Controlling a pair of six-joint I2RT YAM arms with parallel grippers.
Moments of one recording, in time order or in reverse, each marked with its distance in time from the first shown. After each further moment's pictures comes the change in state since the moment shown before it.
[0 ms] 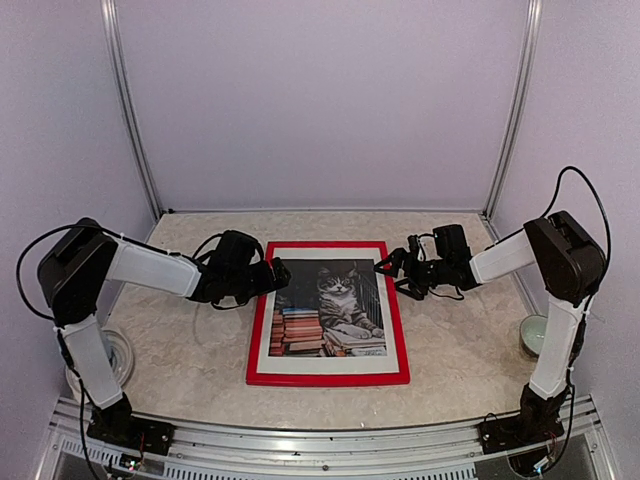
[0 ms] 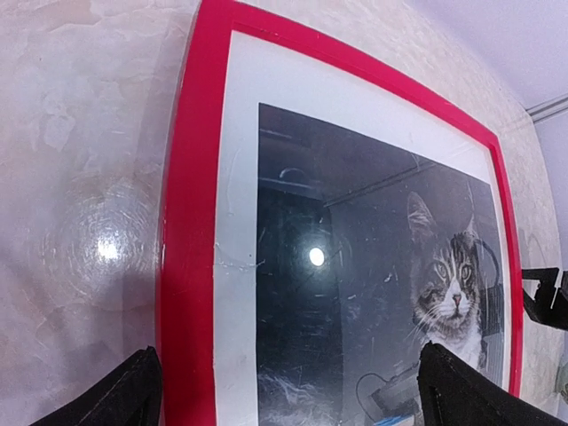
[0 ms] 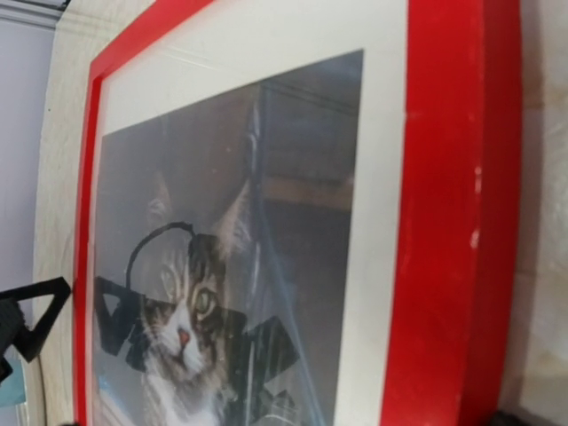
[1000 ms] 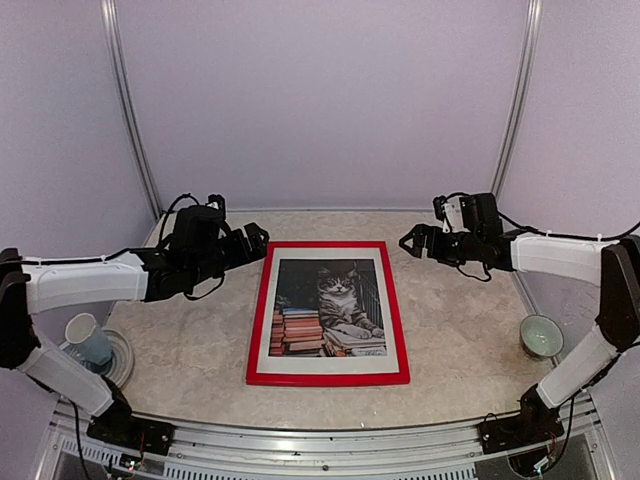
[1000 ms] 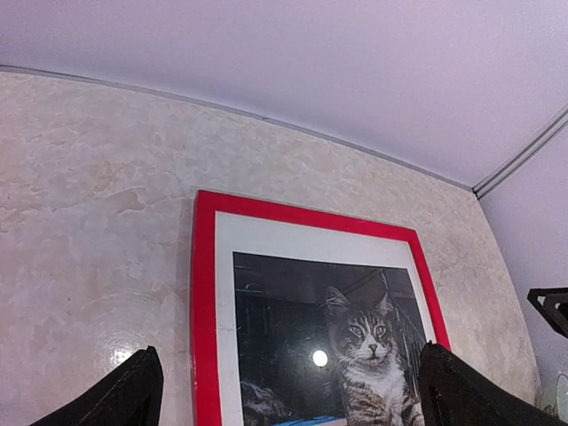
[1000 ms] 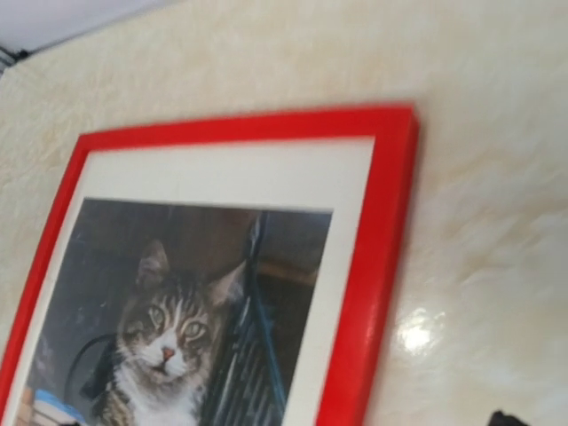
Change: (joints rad) left arm -0.053 -0.388 -0.065 -0.055 -0.228 0.127; right arm -0.006 -0.384 0.011 -0.352 0.308 -0.318
